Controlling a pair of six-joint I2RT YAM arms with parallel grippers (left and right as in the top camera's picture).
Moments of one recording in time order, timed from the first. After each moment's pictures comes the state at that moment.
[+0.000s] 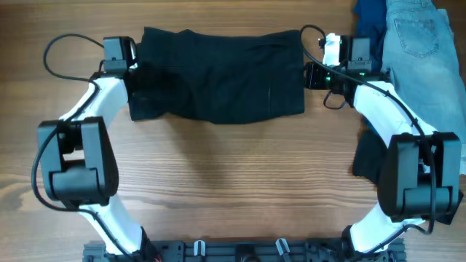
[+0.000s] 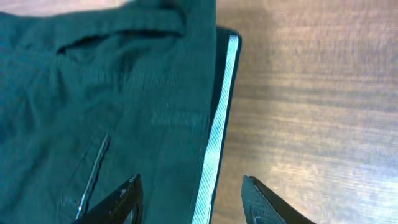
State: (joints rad) left arm 0.05 1.99 1.26 -0.28 -0.01 -0.29; right arm 0.04 1.84 1.19 -0.26 -0.27 0.09
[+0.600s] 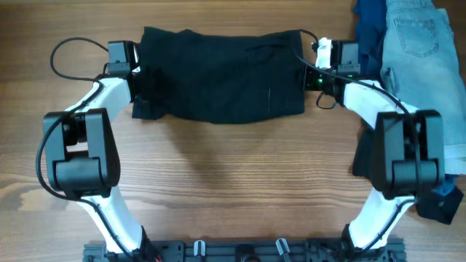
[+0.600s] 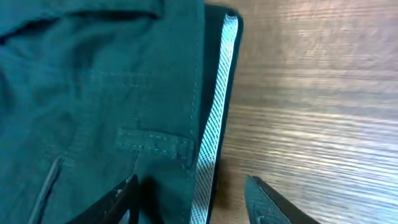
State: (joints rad) left arm 0.05 2.05 1.26 -0.25 -0.01 -0.26; right arm 0.05 2.01 1.19 -0.11 -0.28 0.11
